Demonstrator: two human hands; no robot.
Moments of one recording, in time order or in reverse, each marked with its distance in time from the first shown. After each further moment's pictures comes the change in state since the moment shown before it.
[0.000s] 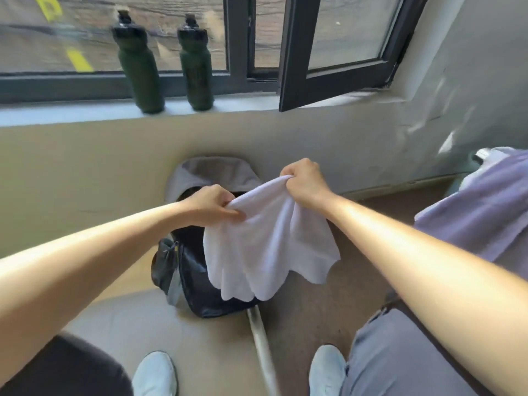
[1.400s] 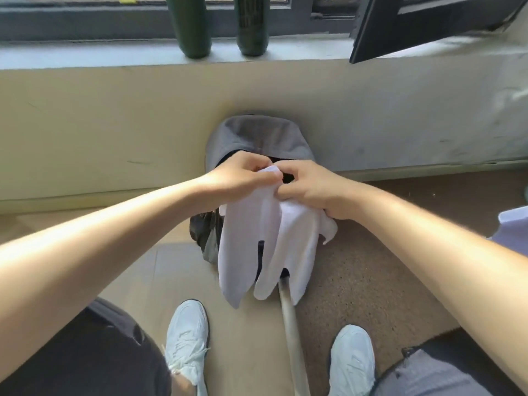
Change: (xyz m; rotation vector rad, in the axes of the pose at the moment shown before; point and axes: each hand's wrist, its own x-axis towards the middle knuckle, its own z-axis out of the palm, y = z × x) left_hand -0.037 0.002 -0.014 -0.556 0.043 -0.119; right_hand -0.018 -0.045 0.045 0.435 -0.696 -0.090
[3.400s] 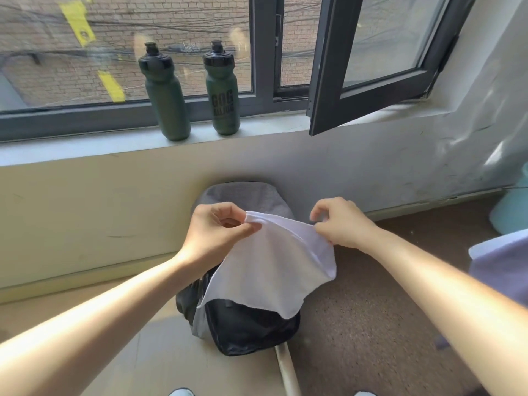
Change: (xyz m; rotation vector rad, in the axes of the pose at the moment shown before) left_hand 0.006 0.005 -0.002 -0.267 0.386 0.186; right_hand -0.017 0.024 -0.072 -0.417 0.488 0.215
